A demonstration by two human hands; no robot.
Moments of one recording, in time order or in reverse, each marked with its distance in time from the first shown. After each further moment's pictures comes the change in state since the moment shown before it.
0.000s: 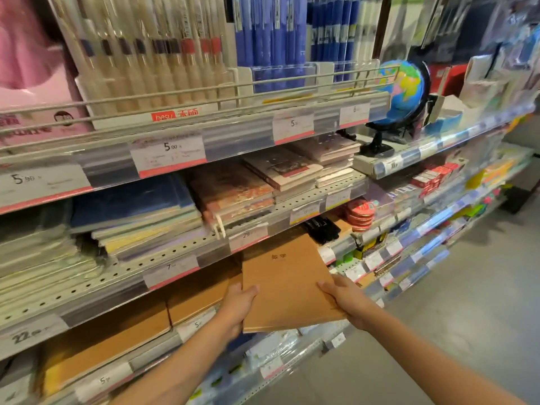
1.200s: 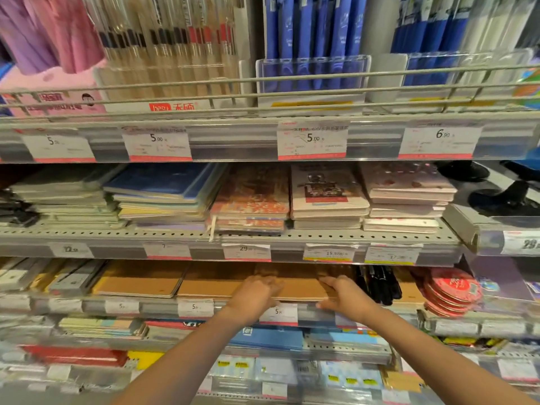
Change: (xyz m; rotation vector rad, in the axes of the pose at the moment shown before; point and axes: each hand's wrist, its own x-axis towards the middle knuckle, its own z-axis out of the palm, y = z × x) left_hand 0.081 0.013 0.053 1.408 0.220 0.144; right_hand 0.188 -0.046 -0.040 -1.126 -0.535 -0.496
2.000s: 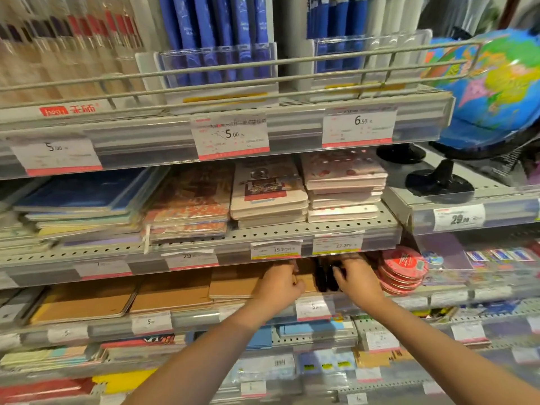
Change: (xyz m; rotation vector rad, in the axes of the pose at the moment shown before) left_hand 0.063 0.116 -0.007 -0.541 0.123 -0.104; right_hand -0.028 0.081 -0.037 -0.024 0.539 0.054
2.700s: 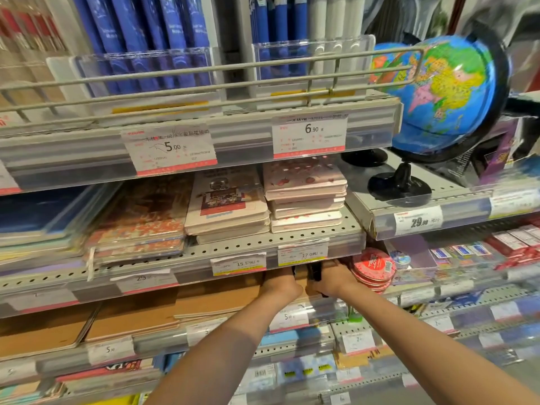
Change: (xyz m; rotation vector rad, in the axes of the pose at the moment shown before) left_hand 0.051 0.055 0.043 0.066 -0.160 -0.209; right_hand 0.027 0.012 -0.013 -0.198 -0.445 0.294
